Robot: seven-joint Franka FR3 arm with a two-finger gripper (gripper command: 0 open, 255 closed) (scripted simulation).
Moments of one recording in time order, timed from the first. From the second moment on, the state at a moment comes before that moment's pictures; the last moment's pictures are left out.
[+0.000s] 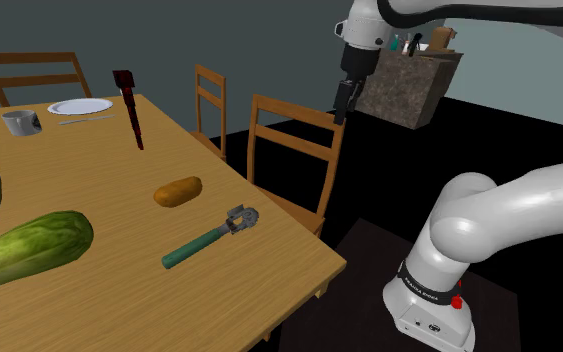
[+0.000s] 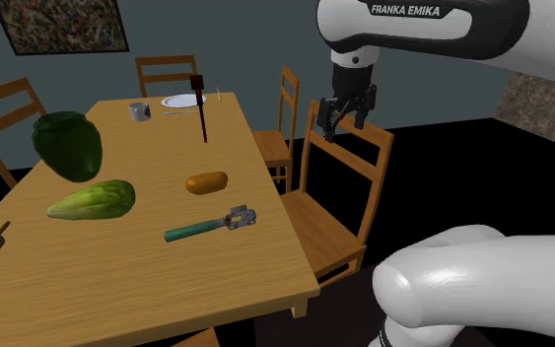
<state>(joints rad) -0.02 -0.83 0.02 -2.38 -0.08 1.63 -0.17</state>
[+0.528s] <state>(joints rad) 0.05 -0.65 0.04 -2.35 -0.07 1.77 -0.28</state>
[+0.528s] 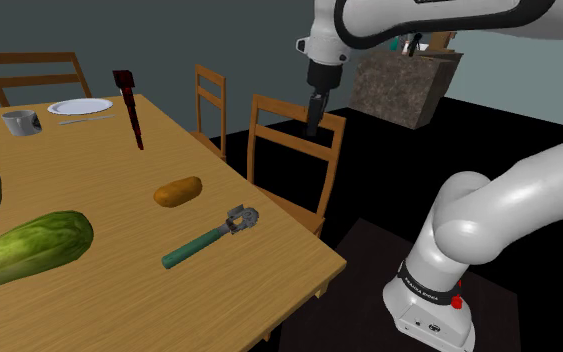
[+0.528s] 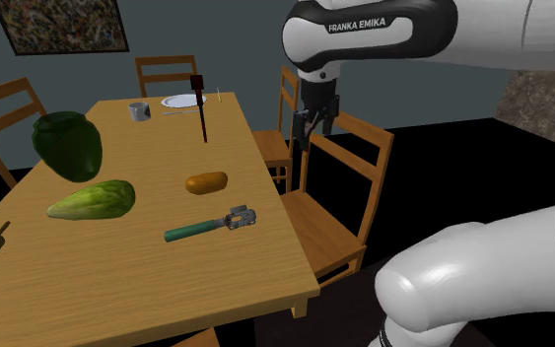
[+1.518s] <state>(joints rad) 0.22 -0.21 0.14 -2.23 -0.08 2.02 -0.53</state>
